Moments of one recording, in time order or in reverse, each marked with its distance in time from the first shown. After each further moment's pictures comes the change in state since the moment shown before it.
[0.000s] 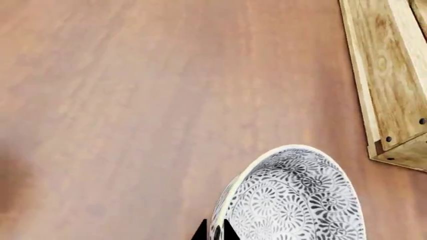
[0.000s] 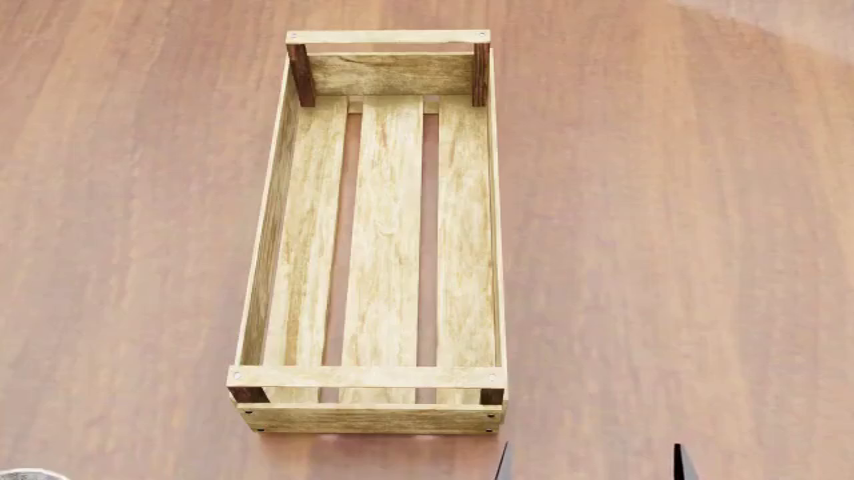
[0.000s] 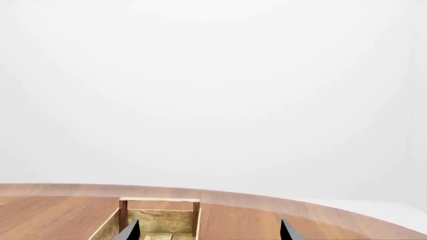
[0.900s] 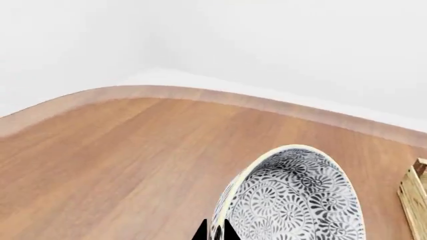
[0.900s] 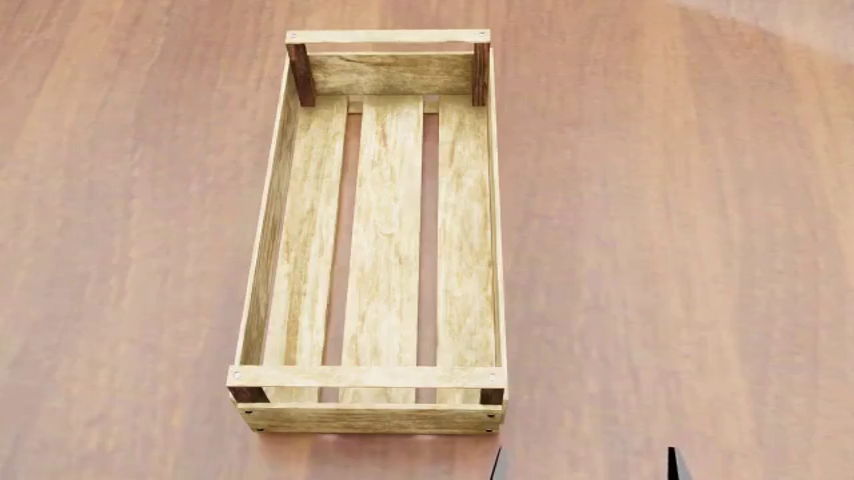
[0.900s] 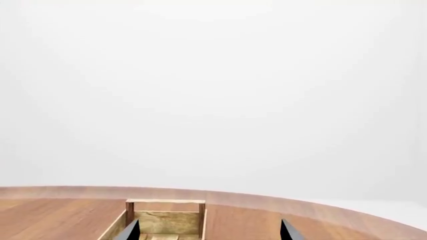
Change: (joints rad) left arm 0.239 -0.159 -0.728 0.325 -0.284 0.047 -0.199; right arm -0.005 0.014 -0.019 -0.010 0.011 -0.012 0.005
